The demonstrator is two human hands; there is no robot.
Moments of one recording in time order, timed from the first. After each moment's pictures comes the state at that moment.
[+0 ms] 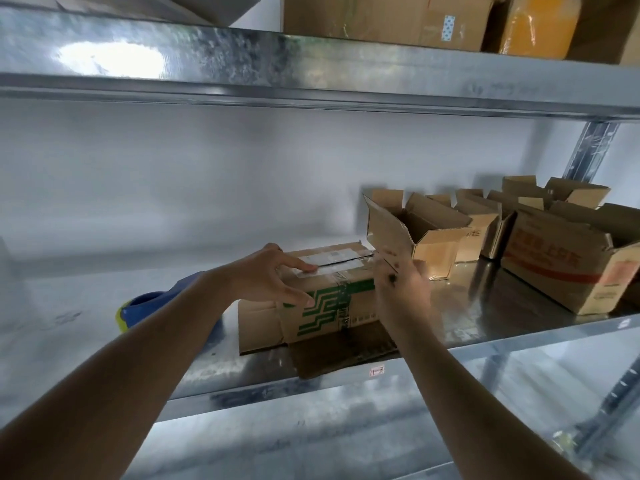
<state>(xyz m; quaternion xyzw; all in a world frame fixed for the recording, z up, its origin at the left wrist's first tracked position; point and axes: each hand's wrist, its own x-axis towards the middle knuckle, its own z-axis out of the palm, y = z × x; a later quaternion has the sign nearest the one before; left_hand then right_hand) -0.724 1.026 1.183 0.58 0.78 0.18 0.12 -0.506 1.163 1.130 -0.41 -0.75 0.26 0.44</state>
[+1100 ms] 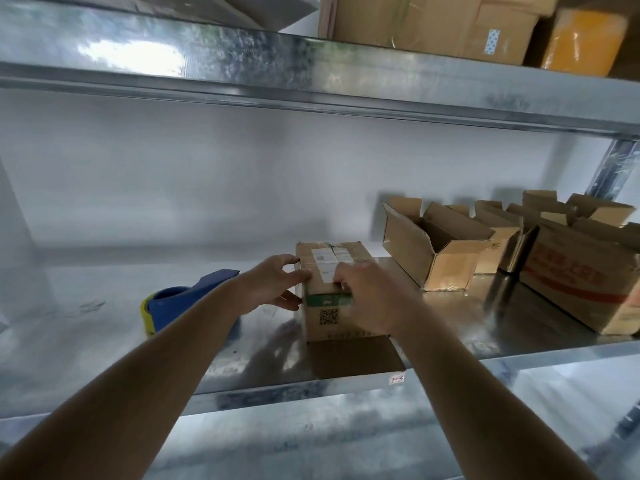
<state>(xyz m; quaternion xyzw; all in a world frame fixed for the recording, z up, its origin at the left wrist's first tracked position) -0.732 1.017 1.163 0.37 0.73 0.49 0.31 -0.535 1.106 1.190 -0.22 -0.97 0.02 0.10</state>
